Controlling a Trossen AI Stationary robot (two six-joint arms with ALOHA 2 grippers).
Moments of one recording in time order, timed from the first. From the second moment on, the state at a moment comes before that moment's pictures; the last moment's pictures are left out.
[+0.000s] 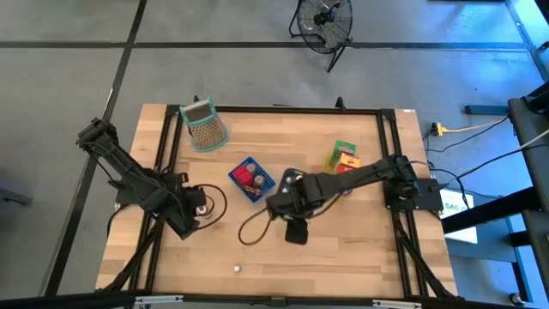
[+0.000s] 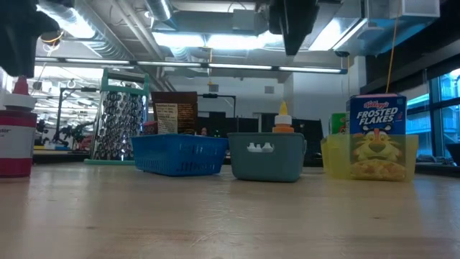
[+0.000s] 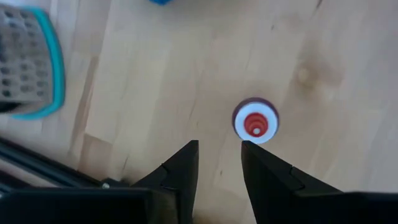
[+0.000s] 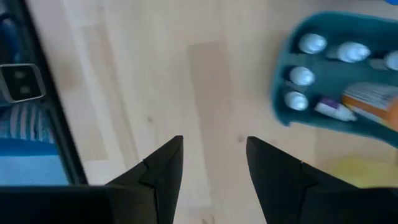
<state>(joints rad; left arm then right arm) -0.69 1.24 0.98 -1.31 -0.36 -0.98 0.31 2.08 2.02 -1.37 -0.08 0.46</state>
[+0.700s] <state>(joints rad) -0.69 1.24 0.96 -1.31 -0.32 -0.99 0.37 2.08 2.02 -1.19 -0.08 0.33</state>
